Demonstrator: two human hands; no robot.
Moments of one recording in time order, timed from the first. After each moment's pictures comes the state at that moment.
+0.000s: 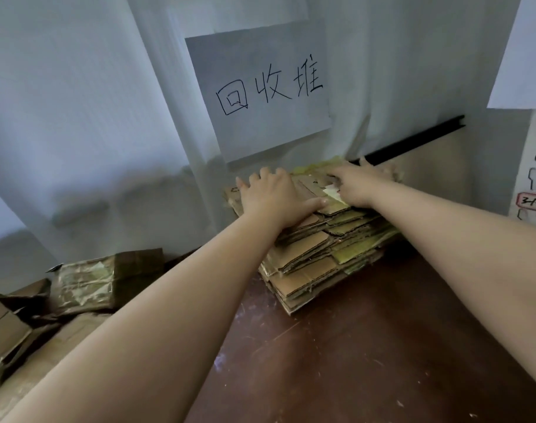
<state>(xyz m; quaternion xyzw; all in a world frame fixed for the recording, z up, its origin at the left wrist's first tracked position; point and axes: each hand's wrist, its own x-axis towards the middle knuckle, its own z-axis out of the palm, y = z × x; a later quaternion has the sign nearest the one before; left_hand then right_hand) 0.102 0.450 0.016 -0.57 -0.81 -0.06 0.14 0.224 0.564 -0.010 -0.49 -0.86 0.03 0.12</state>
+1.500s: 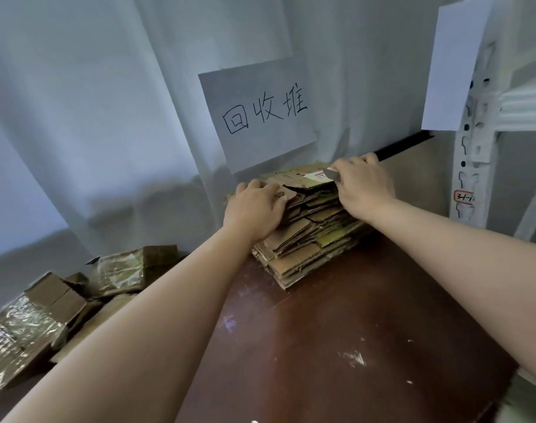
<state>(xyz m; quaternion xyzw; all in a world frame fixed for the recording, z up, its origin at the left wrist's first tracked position) 0.102 0.382 0.026 -0.63 -0.75 -0.12 0.14 0.281 0.470 0.010 -0.46 -0.82 -0.01 0.33</state>
